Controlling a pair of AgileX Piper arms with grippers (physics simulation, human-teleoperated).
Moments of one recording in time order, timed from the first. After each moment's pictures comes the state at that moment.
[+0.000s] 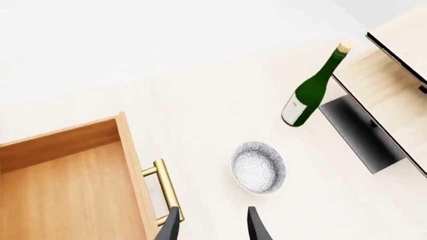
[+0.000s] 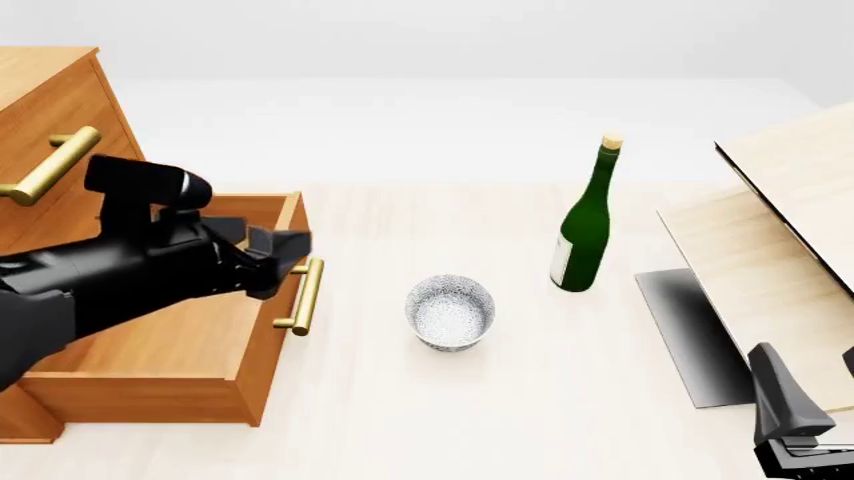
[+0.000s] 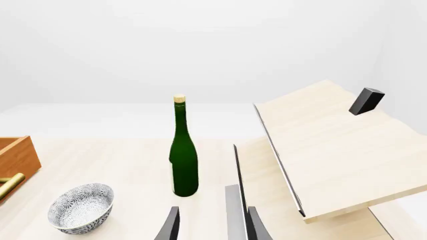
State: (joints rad) left arm -0.49 1.01 -0.71 0.23 -0.15; right arm 0.00 0.01 0.00 0.00 0.00
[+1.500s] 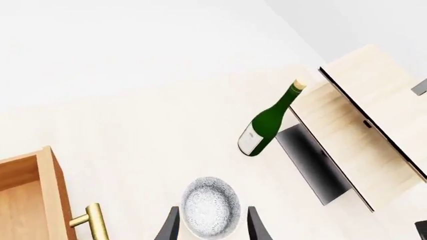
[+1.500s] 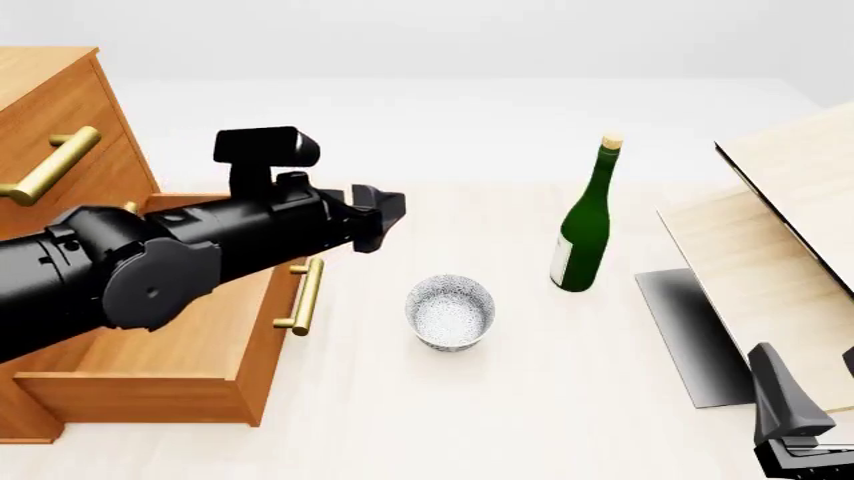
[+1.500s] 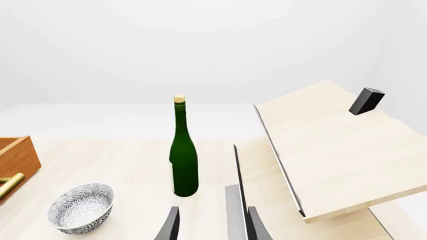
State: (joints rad) left arm -0.63 1.31 -0.88 0.03 -0.32; right arm 0.00 0.01 0.00 0.00 0.00
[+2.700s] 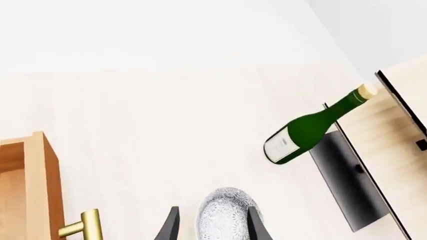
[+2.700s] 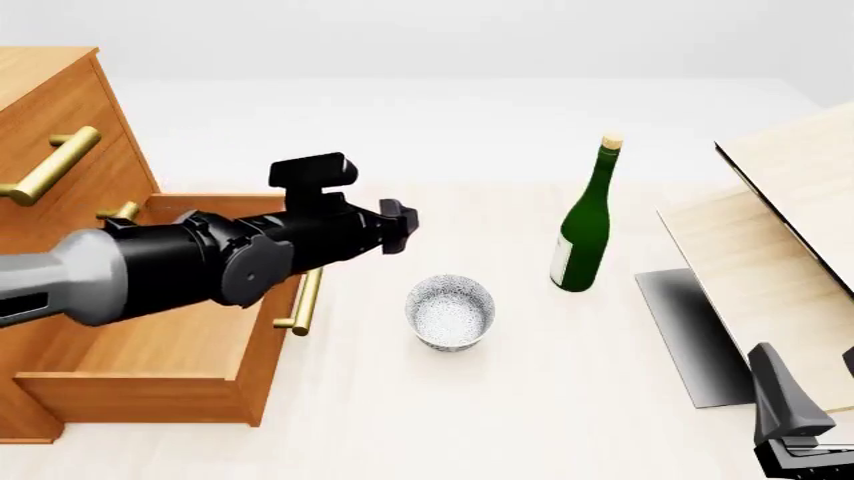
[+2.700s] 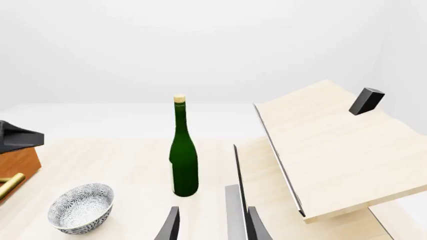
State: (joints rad) left arm -0.57 1.59 -0.95 -0.09 -0.40; right arm 0.00 0.01 0.00 0.00 0.00
